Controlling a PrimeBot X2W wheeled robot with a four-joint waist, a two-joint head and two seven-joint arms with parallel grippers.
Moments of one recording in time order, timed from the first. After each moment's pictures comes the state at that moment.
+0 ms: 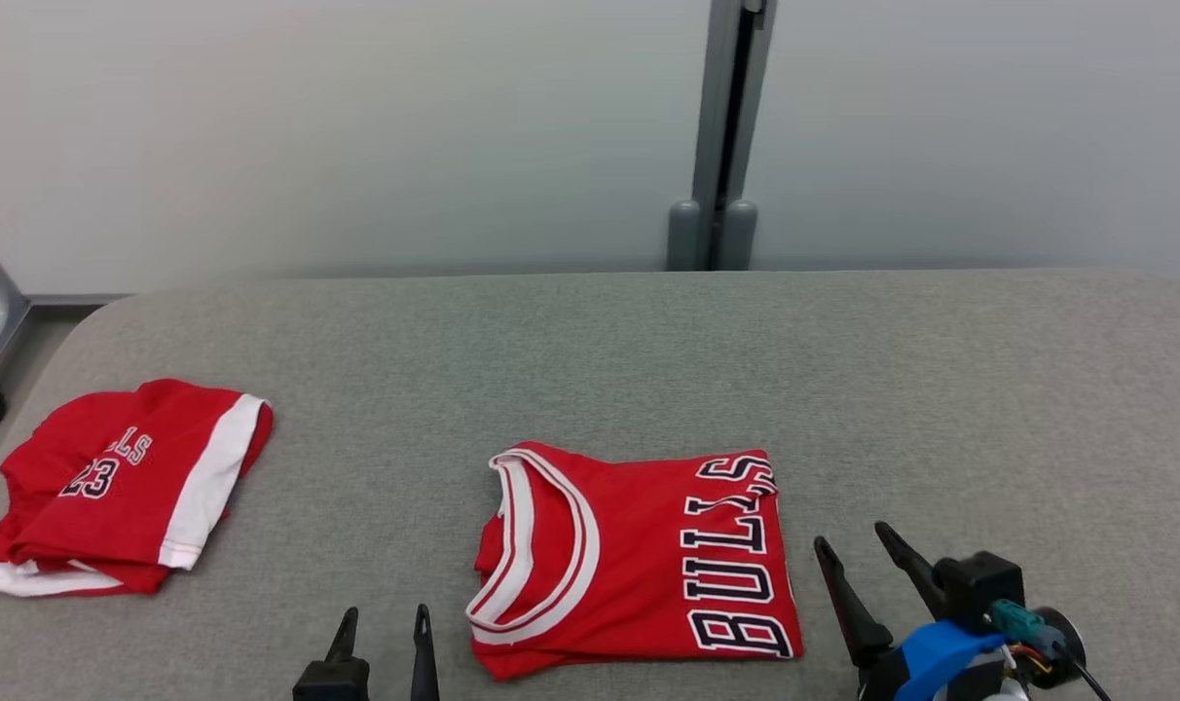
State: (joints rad) left arm 0.00 0.05 -0.25 0.55 -0.19 0.11 -0.26; right arm -0.22 -0.13 0.28 0.63 0.25 0.13 -0.26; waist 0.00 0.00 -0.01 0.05
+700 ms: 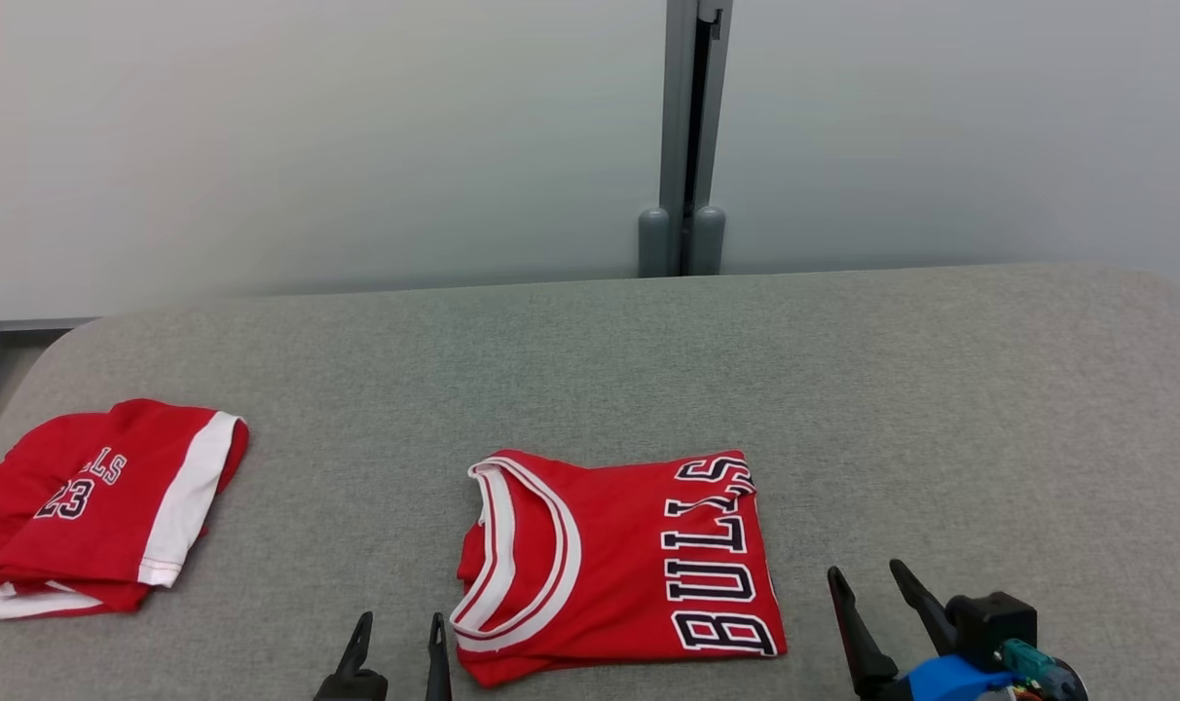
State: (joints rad) left arm 0.04 0.05 -0.25 0.48 -0.13 0.11 -0.26; right arm -0.10 -0.06 0.10 0.60 0.17 0.13 -0.26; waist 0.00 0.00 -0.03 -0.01
